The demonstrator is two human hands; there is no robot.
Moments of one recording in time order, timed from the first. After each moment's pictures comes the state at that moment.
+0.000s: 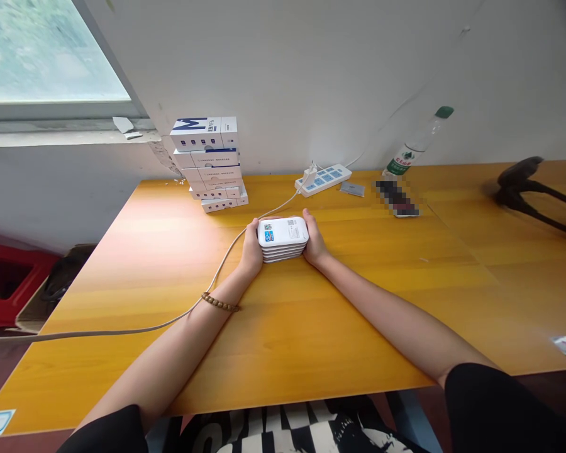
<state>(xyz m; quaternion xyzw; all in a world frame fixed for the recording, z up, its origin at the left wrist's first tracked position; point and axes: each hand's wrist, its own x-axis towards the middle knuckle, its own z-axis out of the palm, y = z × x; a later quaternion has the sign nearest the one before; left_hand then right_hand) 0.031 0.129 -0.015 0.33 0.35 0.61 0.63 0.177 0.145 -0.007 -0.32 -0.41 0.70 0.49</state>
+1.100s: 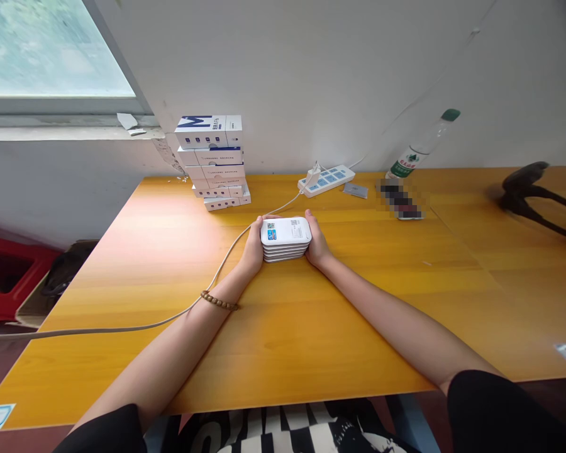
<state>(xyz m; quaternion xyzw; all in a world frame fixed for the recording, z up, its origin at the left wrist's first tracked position) 0.026 0.131 -0.011 0.37 0.35 0.60 0.61 0.179 0.152 -0.023 -0.36 -0.42 0.65 0.52</state>
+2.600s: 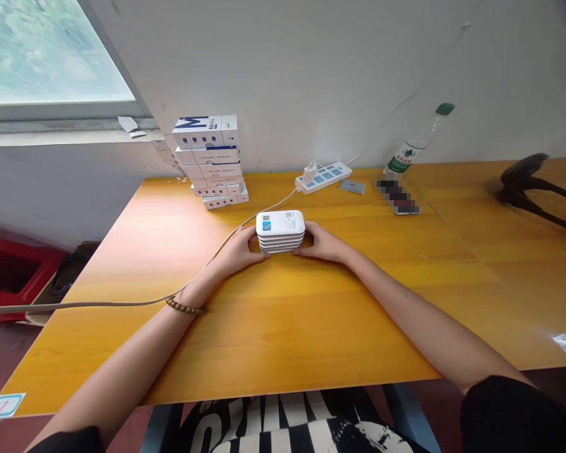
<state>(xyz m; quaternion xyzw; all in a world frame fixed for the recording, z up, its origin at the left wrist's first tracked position) -0.037 0.115 -0.005 0.72 0.43 0.39 0.38 0.246 0.150 -0.012 -0.40 -0.74 0.43 0.32</state>
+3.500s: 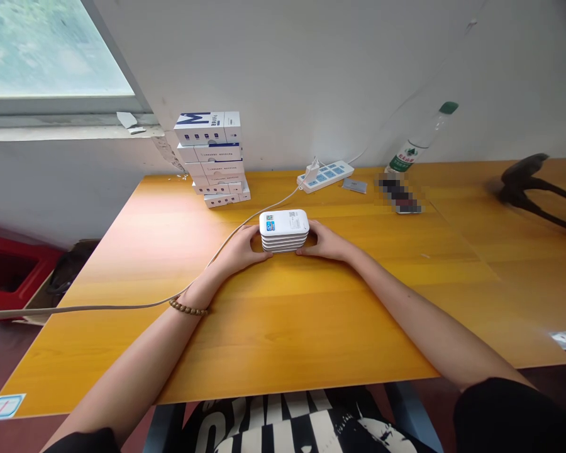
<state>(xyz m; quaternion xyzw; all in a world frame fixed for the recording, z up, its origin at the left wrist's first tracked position) -0.044 0.116 -0.012 0.75 0.44 0.37 0.32 0.249 0.151 -0.017 -0.40 -0.74 0.44 0.32</state>
